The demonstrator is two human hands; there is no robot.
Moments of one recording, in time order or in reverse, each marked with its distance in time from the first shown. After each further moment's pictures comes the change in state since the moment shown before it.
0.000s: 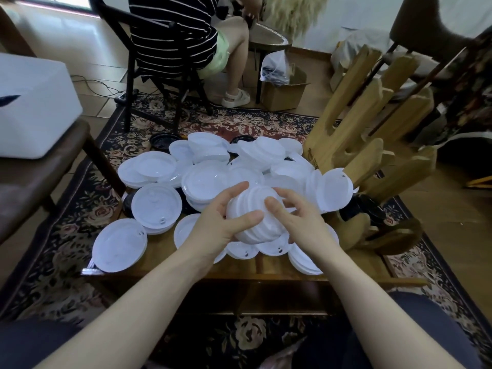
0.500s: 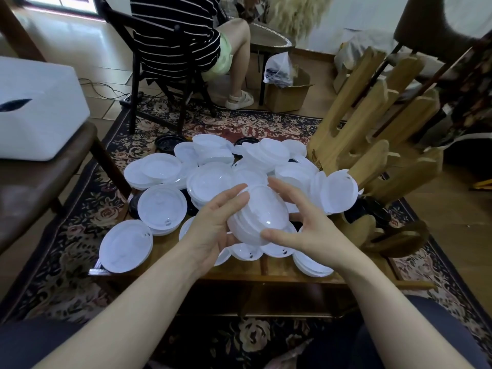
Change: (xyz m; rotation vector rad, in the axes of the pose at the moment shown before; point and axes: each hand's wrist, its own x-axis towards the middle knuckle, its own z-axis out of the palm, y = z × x) left_hand -0.001 0.011 -0.005 -0.175 0.068 -0.112; right_hand -0.009 -0.002 -0.015 -0.157 -0.228 -0.234
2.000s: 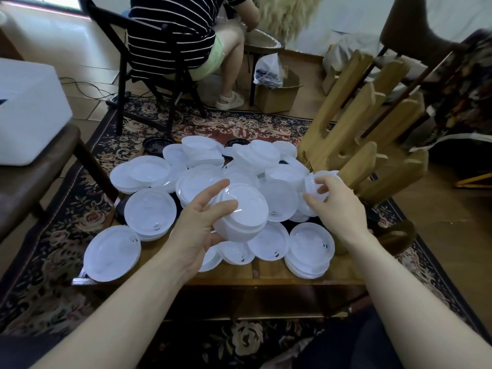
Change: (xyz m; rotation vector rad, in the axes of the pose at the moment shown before) left_hand 0.006 0.003 -0.005 -0.021 0.037 0.063; right_hand 0.033 0.062 -0.055 -0.621 0.491 0.256
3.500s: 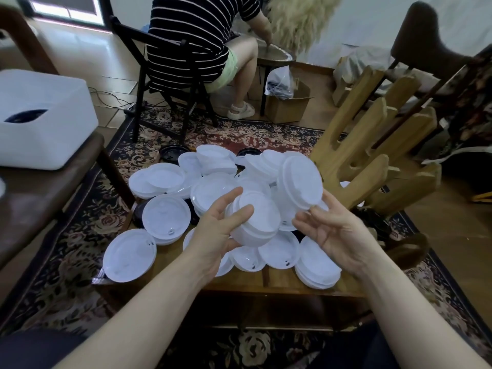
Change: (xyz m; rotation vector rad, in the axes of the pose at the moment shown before) left_hand 0.000 -0.002 0.001 -0.033 -0.026 -0.001; right_hand -0.041 -0.054 -0.024 1.544 -0.517 0.329
